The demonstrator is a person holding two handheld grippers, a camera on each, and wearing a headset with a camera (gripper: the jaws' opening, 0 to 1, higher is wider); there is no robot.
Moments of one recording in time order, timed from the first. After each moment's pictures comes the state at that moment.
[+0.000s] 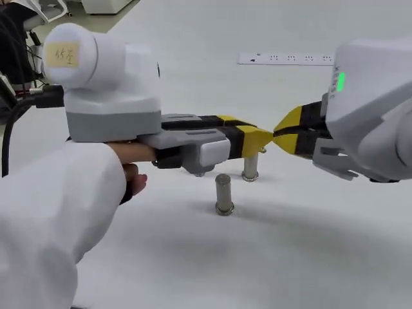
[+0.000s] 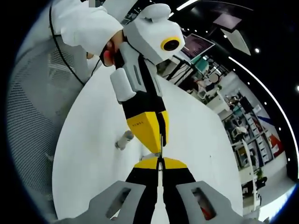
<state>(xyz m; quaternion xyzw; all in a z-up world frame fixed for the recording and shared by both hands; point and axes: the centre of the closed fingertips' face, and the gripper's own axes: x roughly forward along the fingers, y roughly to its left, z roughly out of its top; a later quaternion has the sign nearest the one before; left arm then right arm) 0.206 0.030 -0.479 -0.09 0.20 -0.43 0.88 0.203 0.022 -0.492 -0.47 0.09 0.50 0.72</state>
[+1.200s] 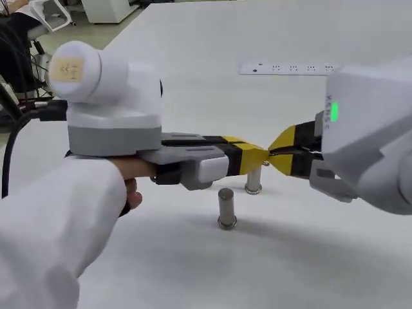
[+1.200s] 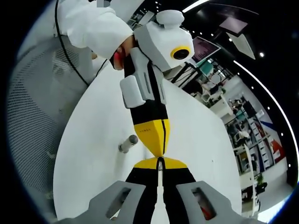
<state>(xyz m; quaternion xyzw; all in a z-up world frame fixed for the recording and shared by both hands) 0.204 0.029 -0.486 -0.10 0.23 -0.44 0.86 0.196 0.030 -0.492 -0.48 0.08 0.52 0.71</state>
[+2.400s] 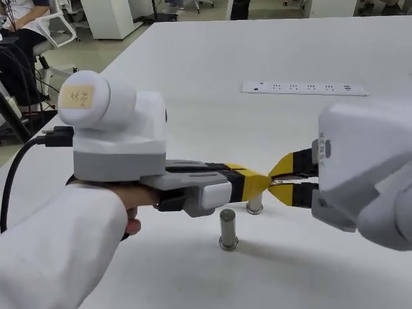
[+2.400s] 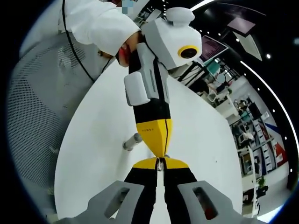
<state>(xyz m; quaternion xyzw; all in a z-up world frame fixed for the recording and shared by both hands) 0.198 0.028 -0.490 -0.12 0.25 -0.43 0.86 0.194 0.029 -0.501 -0.48 0.10 0.53 0.69</state>
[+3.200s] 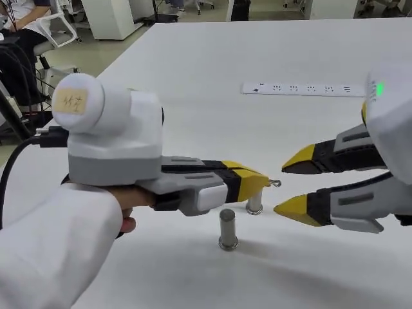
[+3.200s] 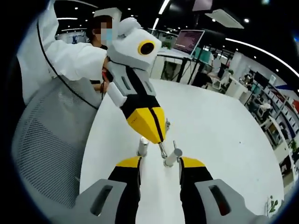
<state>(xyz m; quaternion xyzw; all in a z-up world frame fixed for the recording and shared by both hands) 0.198 0.031 -0.486 -0.06 0.21 -0.45 0.87 0.195 0.015 -0.505 -0.32 0.19 0.59 0.72</state>
